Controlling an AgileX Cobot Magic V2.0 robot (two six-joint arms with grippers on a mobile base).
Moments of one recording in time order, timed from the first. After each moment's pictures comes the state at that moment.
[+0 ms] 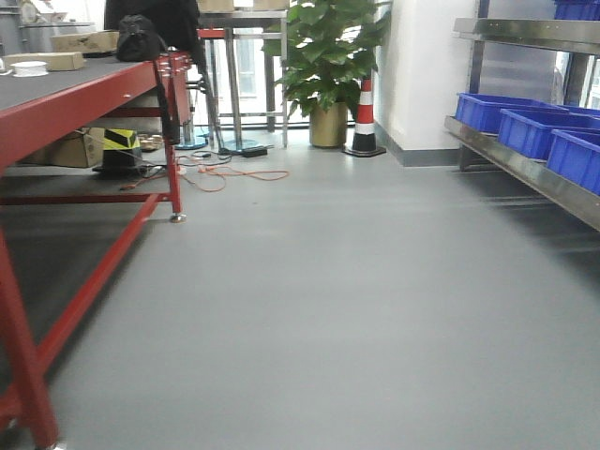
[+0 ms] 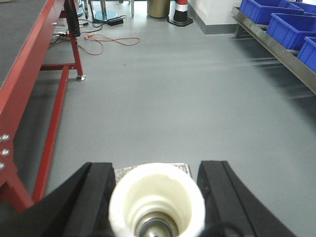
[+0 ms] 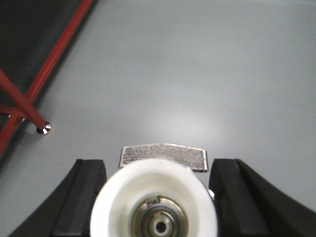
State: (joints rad) left arm -0.03 1.39 -1.60 -0.04 0.64 0.03; right arm 0.28 1.40 -1.64 0.10 0.95 -0.03
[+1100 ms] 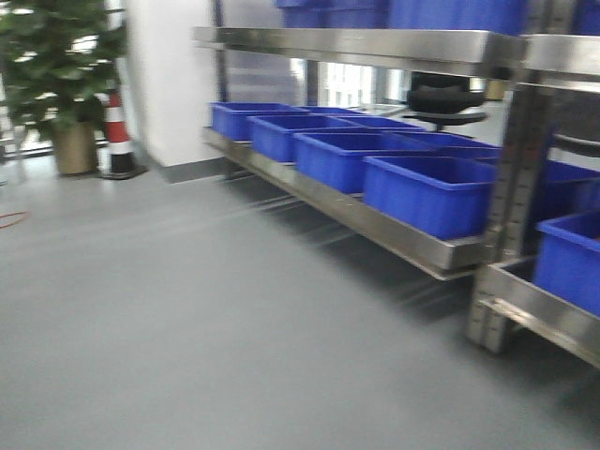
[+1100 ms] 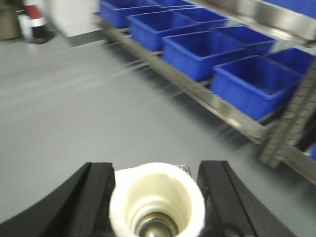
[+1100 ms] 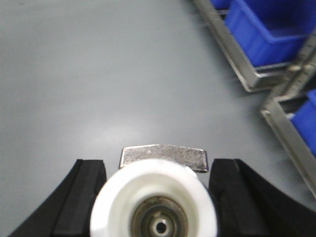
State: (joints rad) left arm -0.03 1.39 -1.60 -0.04 0.64 0.03; right arm 0.28 1.40 -1.64 0.11 0.94 -0.03
